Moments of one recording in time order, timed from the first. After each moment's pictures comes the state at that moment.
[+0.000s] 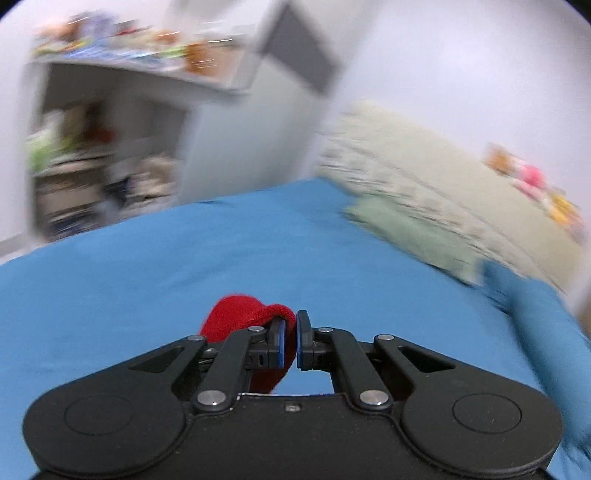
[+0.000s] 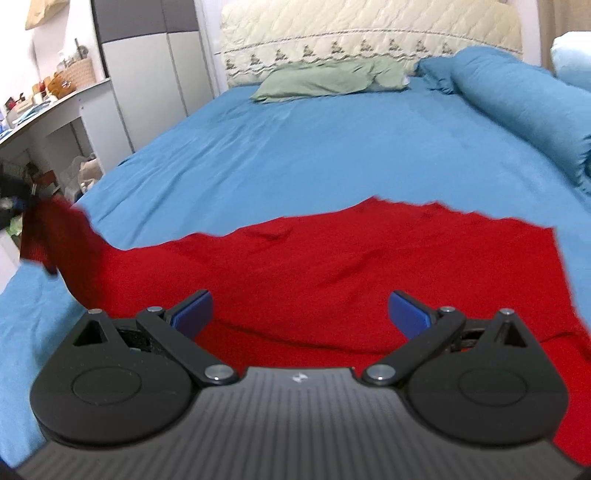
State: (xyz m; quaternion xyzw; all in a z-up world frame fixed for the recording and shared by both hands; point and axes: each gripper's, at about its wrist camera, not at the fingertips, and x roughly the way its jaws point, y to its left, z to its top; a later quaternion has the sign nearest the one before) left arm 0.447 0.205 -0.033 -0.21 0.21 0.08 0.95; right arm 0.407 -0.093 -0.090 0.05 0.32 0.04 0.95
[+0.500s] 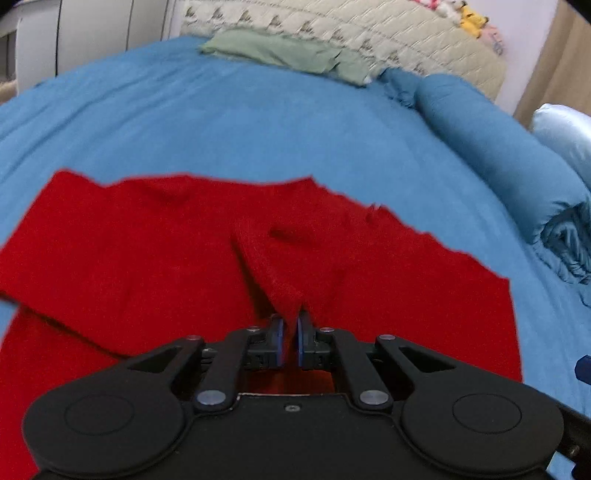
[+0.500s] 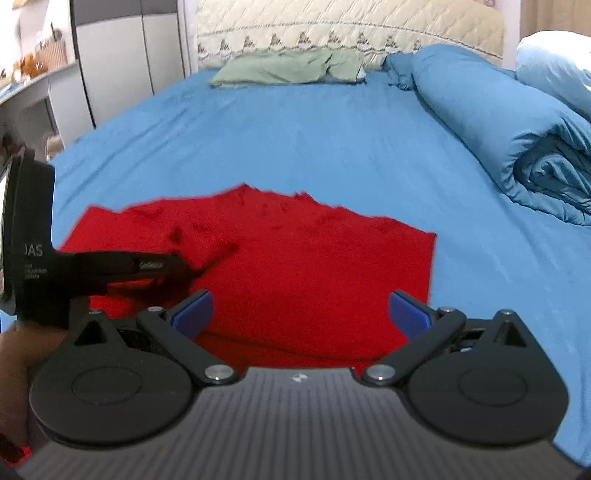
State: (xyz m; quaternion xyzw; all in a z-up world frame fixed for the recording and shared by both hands) left arm 0.453 -0.068 -0.158 -0.11 0.41 -0.06 0.90; right arm 0.395 -0.256 -0.106 0.00 0.35 0.03 0.94
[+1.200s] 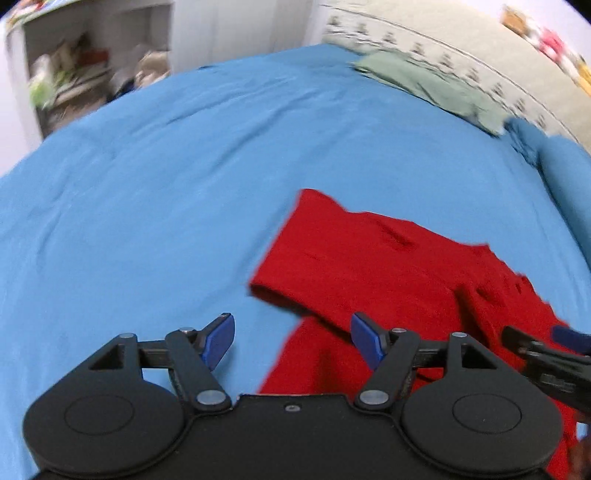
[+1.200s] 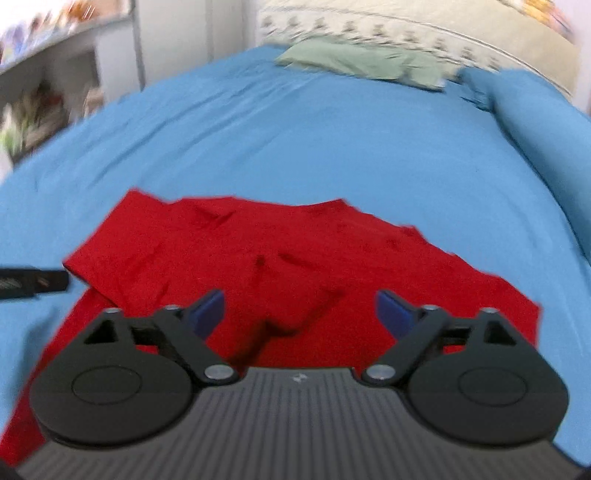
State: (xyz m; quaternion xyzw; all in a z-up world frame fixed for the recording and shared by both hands) left arm 0.415 0.101 -0.113 -0.16 0.42 0.12 0.89; right arm 0.490 -0.110 -0.120 -0.10 0.37 0.11 0.92
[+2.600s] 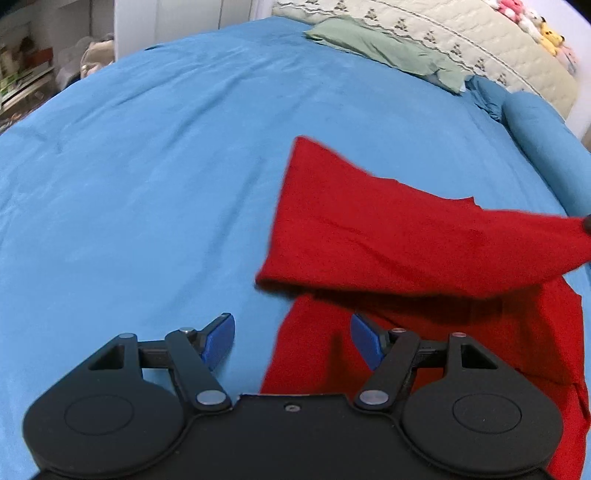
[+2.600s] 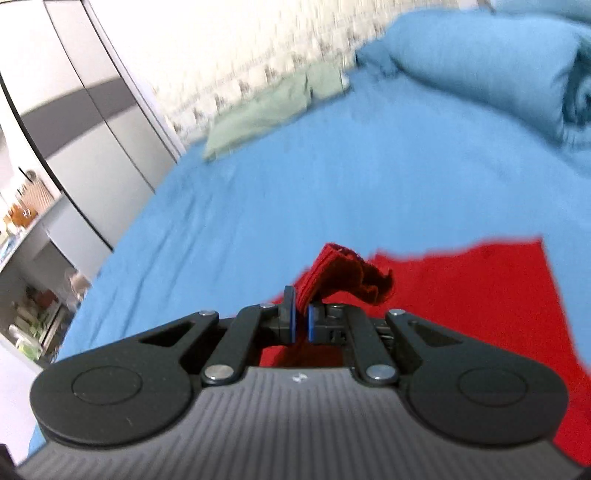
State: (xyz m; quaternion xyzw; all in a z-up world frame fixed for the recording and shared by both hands) left arm 0.426 0.102 -0.140 -0.12 0.45 0.03 0.89; right arm 0.497 -0.217 -0.076 0.22 0.28 0.01 0.93
